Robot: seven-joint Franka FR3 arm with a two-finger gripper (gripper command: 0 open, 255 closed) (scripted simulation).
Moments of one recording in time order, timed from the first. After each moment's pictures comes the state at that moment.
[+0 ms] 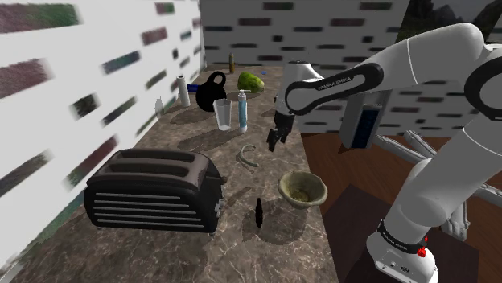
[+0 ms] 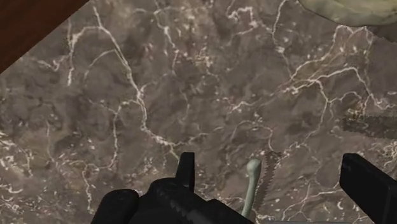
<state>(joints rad) 0.03 -0.23 0.09 -2.32 0.14 2.20 -0.08</state>
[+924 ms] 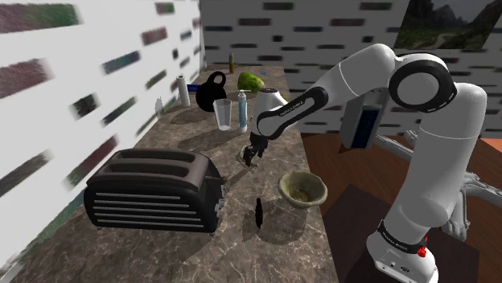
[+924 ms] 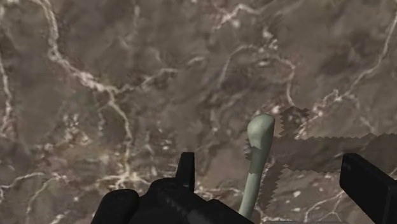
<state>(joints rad) 0.06 0.18 0.13 -2.14 0.10 2.44 -0.01</state>
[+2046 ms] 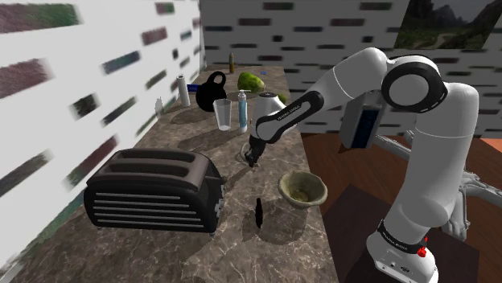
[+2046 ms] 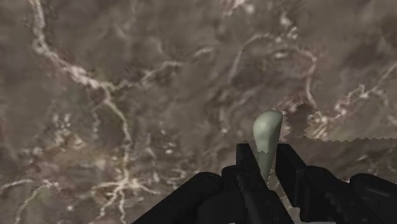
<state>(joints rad) 0.06 0.23 0.12 -2.13 0.09 2.49 -0.01</state>
